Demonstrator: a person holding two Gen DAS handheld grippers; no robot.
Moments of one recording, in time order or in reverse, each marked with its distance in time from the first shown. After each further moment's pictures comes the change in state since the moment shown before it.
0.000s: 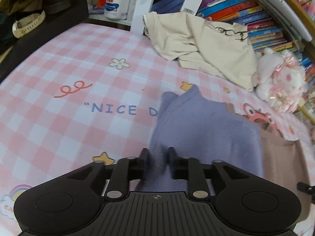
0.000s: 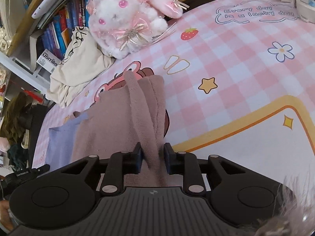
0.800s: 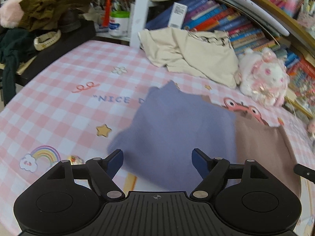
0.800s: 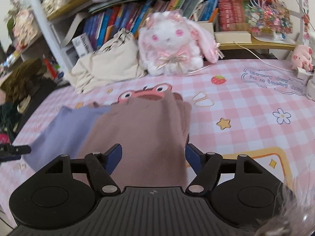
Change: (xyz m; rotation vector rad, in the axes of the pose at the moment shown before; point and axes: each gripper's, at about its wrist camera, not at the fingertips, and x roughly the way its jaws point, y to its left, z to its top) left arm -0.073 -0.042 -0.056 0.028 -0.091 0.040; right arm -0.039 0.064 -0.039 -0.387 -0.147 -0.075
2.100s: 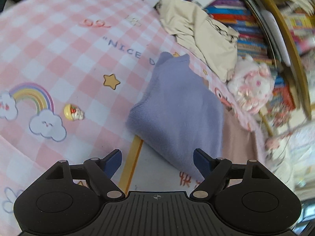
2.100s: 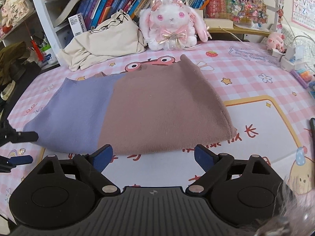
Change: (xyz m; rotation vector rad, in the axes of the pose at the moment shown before) left arm 0.029 0.094 -0.015 -0.379 0.218 -0.333; right arm -0.026 0.112 -0.057 0.060 0.044 -0.234
